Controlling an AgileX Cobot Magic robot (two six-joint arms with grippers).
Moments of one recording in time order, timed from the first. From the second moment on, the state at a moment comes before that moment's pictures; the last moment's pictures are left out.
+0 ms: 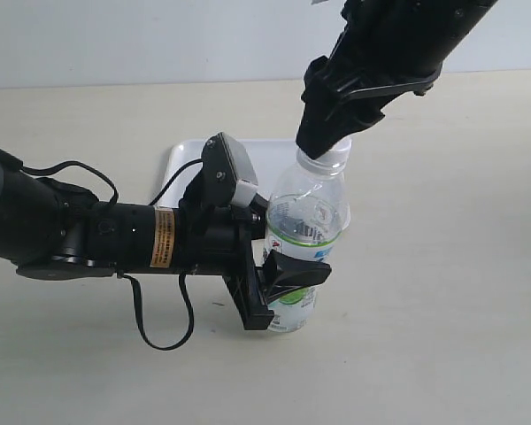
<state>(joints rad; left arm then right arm) -0.65 1.97 -0.76 0.96 -0.90 -0.48 0.40 1.55 -1.39 0.27 1.16 -0.36</state>
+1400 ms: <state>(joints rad) -0.65 1.97 -0.76 0.95 -0.90 -0.48 0.40 1.57 -1.39 0.30 1.20 -0.36</state>
